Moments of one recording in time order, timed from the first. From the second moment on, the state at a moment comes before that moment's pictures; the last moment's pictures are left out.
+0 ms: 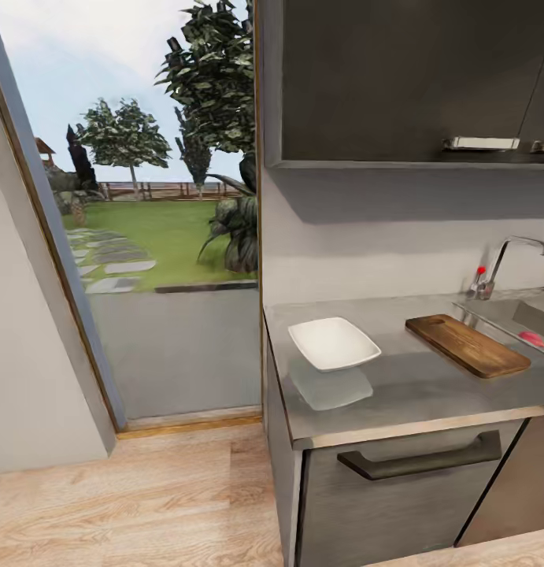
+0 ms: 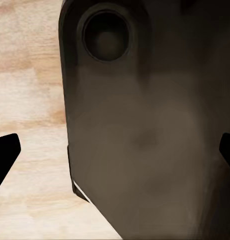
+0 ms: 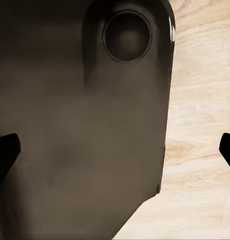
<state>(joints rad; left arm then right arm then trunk) 0.00 0.00 0.00 0.00 0.00 0.00 0.00 0.00 0.00 0.00 0.00 0.00 0.00 0.00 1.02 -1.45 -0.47</state>
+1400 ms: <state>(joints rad) 0.00 -0.02 0.00 0.00 0.00 -0.01 0.00 0.00 0.04 0.00 -0.03 0.00 -0.01 -0.01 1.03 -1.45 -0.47</state>
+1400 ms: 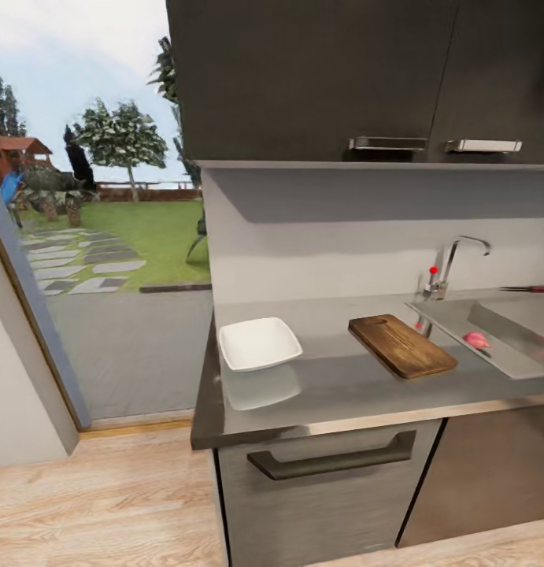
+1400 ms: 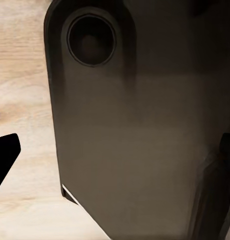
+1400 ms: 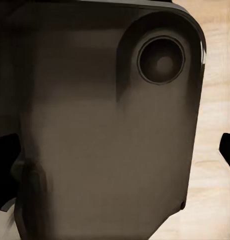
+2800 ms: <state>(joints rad) 0.00 -0.02 0.00 0.00 0.00 -0.01 0.00 0.00 0.04 0.00 -0.03 0.00 -0.05 -0.01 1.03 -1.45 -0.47</state>
